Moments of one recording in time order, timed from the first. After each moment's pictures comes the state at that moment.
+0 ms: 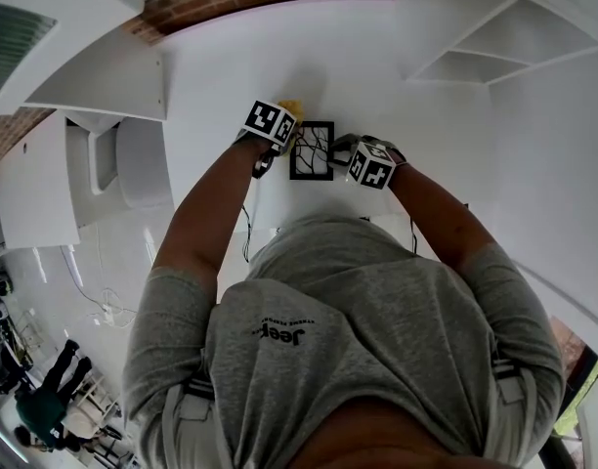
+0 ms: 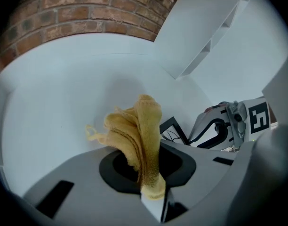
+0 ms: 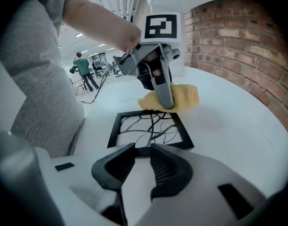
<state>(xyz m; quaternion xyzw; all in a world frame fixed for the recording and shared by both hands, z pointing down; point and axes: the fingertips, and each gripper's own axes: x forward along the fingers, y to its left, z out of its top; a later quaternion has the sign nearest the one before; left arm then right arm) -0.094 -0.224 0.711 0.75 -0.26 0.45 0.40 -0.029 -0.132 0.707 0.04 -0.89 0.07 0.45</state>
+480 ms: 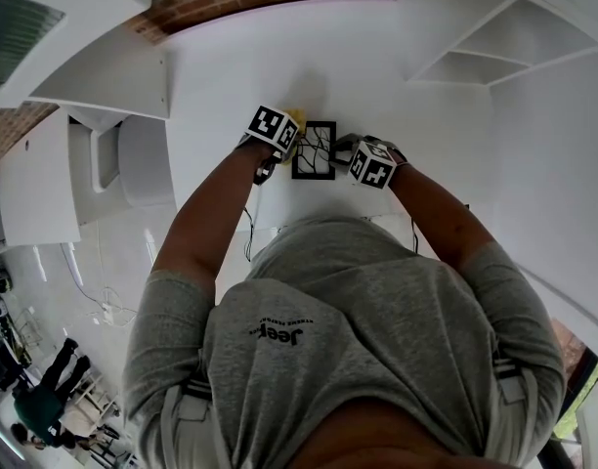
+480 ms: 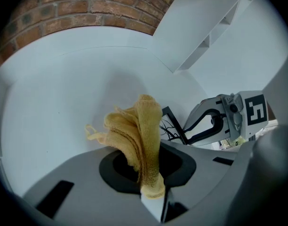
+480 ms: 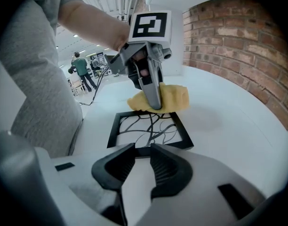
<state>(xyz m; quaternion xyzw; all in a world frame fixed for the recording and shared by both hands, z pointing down) -0.094 -0.199 0.713 0.74 -0.25 0.47 0.42 -0.027 -0.133 0.708 0.05 -0.89 0.08 0.45</state>
